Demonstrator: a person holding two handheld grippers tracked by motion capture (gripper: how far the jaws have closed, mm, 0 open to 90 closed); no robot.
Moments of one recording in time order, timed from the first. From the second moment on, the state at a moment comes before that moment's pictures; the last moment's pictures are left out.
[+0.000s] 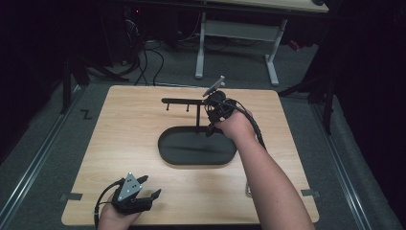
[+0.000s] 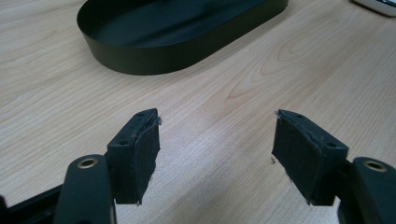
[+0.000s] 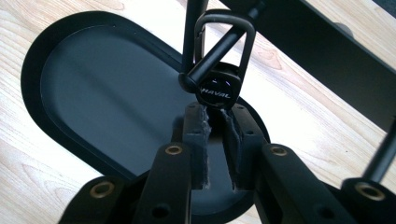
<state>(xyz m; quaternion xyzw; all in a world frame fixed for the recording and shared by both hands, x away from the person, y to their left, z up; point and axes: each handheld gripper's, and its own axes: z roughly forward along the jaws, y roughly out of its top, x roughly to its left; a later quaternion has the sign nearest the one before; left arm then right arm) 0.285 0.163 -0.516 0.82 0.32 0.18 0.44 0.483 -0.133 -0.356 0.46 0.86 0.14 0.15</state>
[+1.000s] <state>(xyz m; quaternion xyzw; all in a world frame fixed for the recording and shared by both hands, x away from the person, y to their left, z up) 0.285 0.154 -0.520 0.83 0.30 0.18 0.43 0.406 -0.173 -0.365 0.45 0.87 0.18 0.14</state>
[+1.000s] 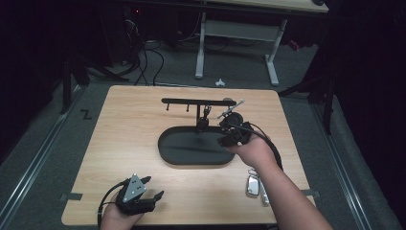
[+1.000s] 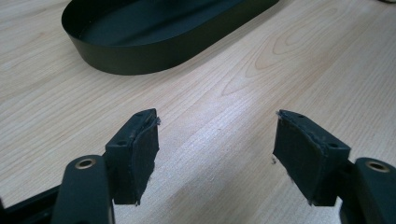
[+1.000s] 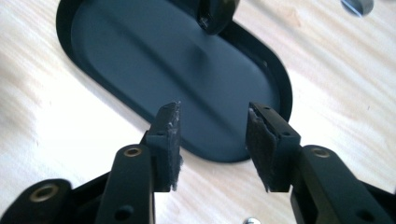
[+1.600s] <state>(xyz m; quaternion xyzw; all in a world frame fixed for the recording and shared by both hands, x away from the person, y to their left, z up) 0.285 0.152 -0.522 0.83 0.30 0.18 0.43 0.369 -0.234 -0.426 0.47 0.86 0.14 0.12</state>
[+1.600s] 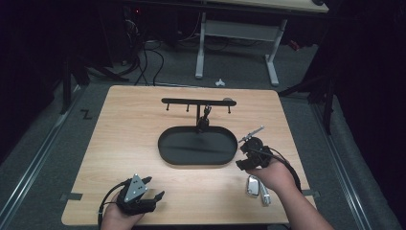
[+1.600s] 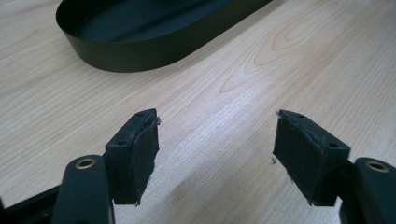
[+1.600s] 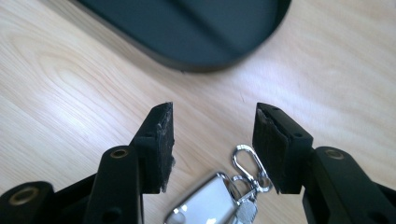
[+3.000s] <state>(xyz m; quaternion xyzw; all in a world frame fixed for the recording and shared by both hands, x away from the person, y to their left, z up) 0.285 0.149 -0.525 0.84 0.29 0.17 0.42 0.381 -0.281 -0.489 0.55 0.83 0.09 0.07</state>
